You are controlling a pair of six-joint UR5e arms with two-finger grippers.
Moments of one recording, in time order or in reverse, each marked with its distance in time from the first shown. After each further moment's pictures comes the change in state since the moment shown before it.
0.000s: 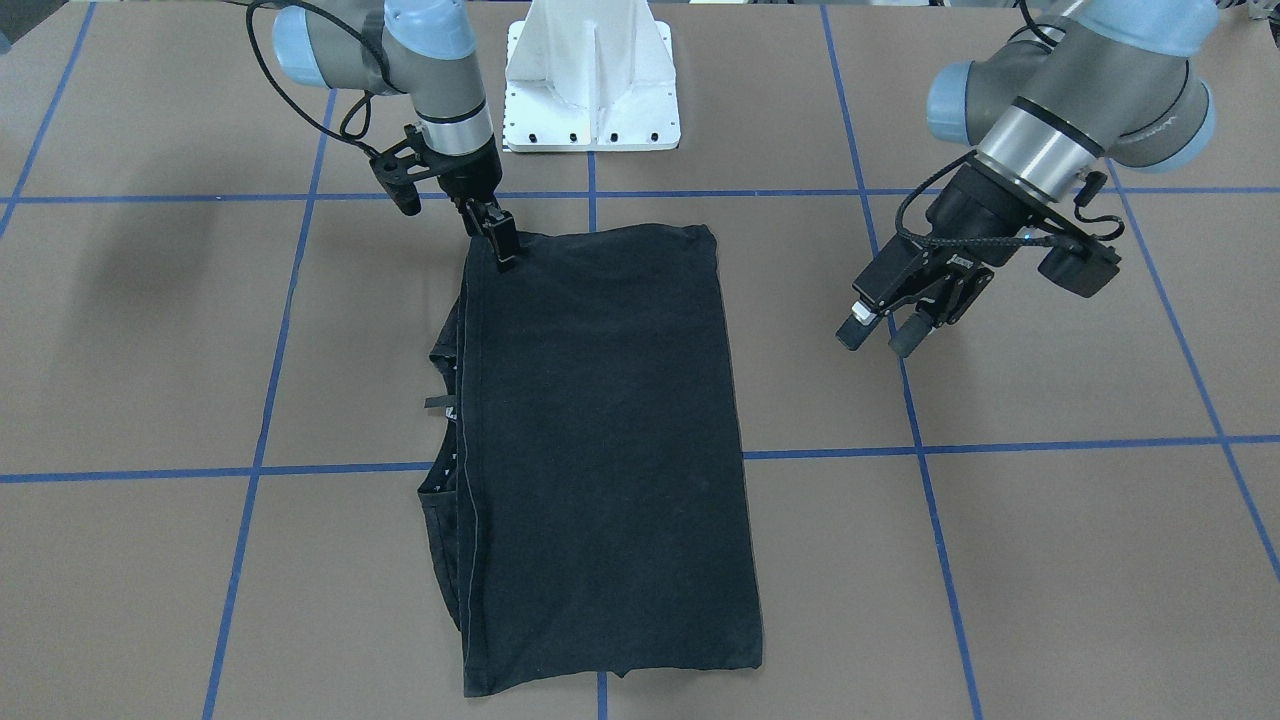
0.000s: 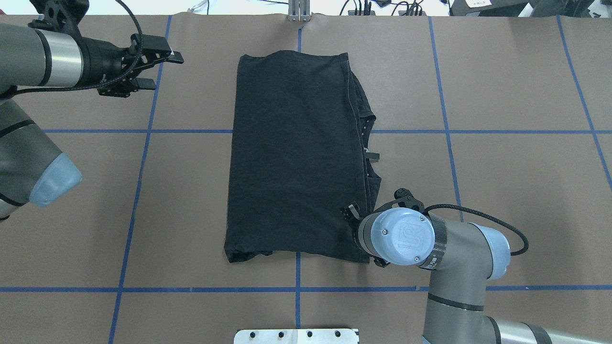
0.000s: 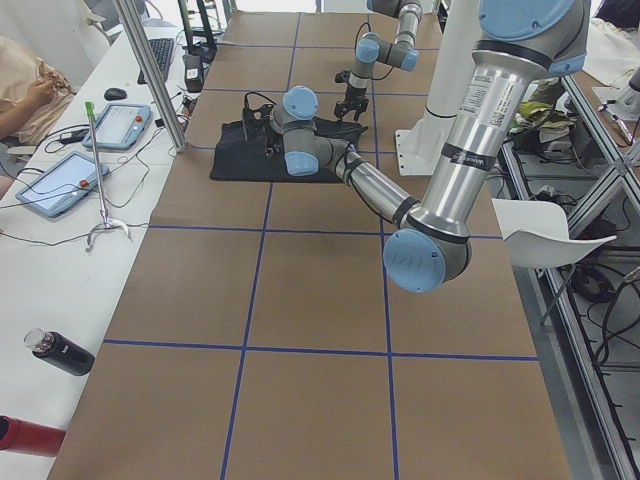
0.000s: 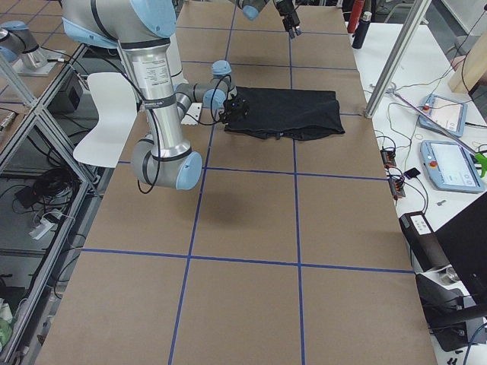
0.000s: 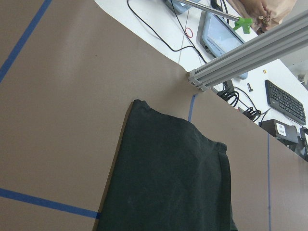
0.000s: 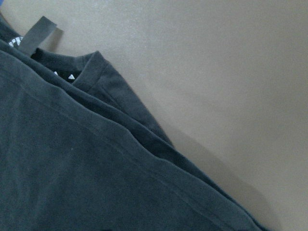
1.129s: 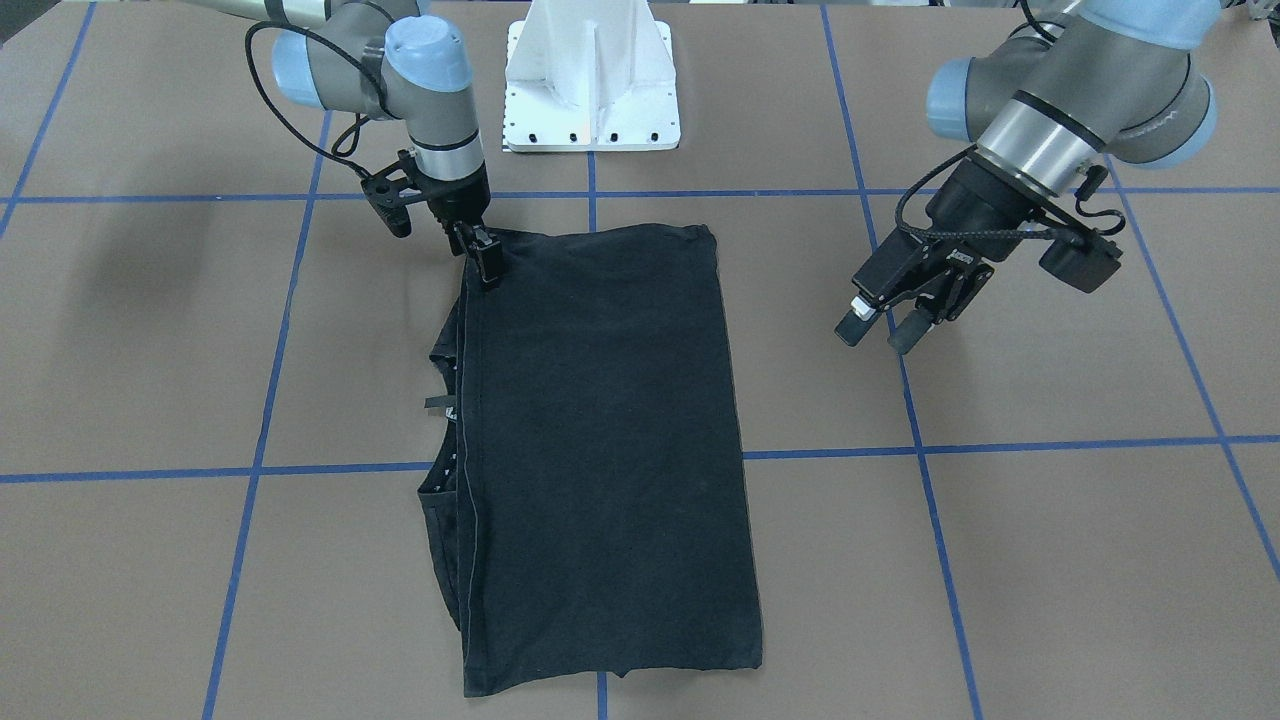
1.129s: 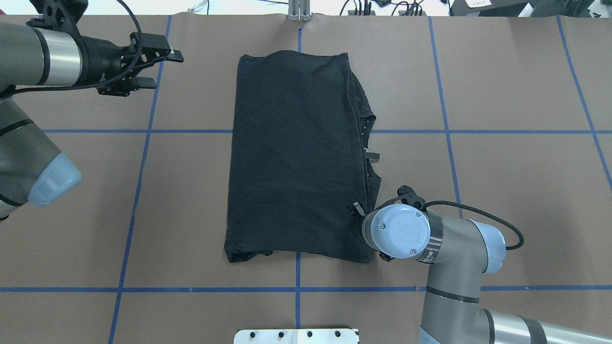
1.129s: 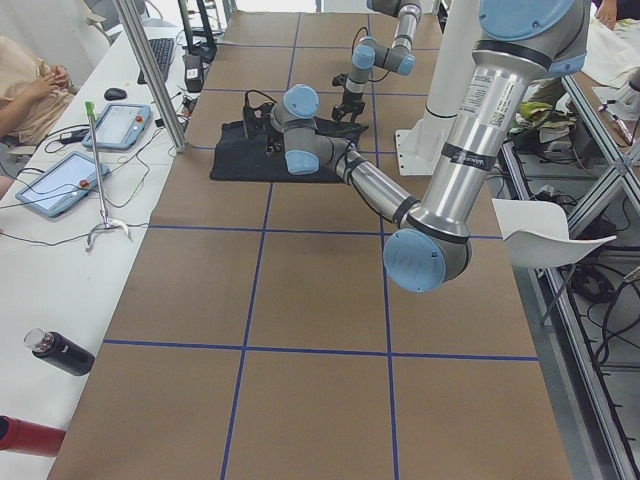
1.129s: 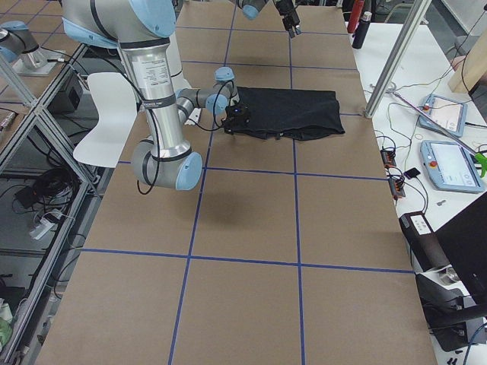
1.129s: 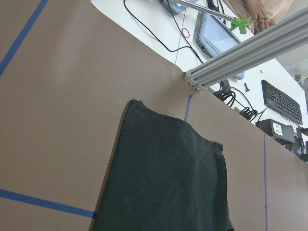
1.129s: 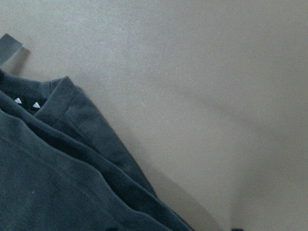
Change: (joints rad) left arm -0.001 0.000 -0.007 0.001 0.001 -0.001; right arm 0.018 0.001 -0.055 0.007 -0.003 -0.024
